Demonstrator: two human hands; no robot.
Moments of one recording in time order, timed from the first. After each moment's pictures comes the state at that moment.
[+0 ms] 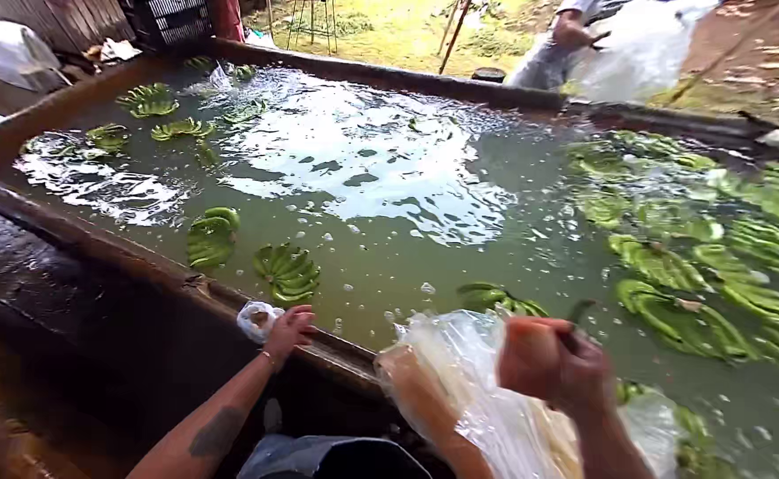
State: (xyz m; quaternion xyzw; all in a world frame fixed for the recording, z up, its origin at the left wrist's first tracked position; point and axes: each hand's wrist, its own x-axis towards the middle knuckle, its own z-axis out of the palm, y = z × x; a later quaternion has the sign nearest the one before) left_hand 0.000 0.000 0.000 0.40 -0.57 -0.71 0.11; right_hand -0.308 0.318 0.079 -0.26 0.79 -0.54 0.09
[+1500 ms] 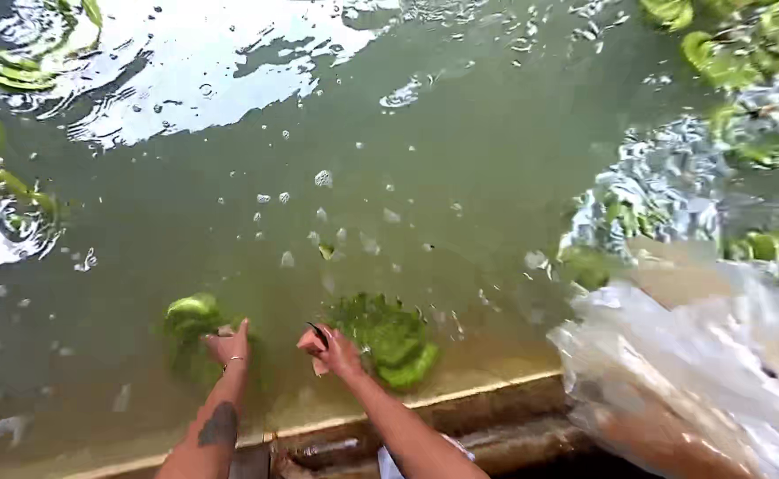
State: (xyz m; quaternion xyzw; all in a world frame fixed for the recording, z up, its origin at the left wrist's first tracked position) left_hand -0.071 -0.572 -0.244 0.68 -0.63 -0.37 -0.08; right_hand -0.143 -0.344 -0.239 -0.07 0.83 -0.22 0.51
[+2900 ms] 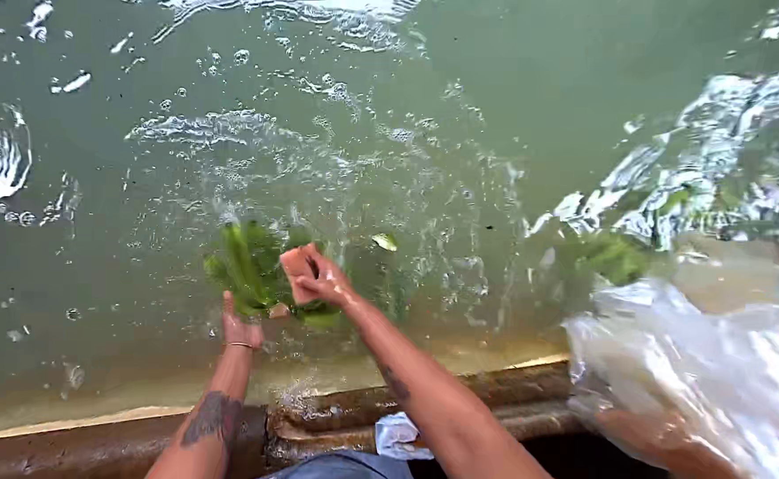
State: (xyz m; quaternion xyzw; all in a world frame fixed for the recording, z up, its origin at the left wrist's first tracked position) left_hand -0.057 -0.543 -0.240 0.67 -0.32 -0.67 0.08; right_hand -0.213 -0.407 -0.249 -0.11 0.76 -0.40 0.51
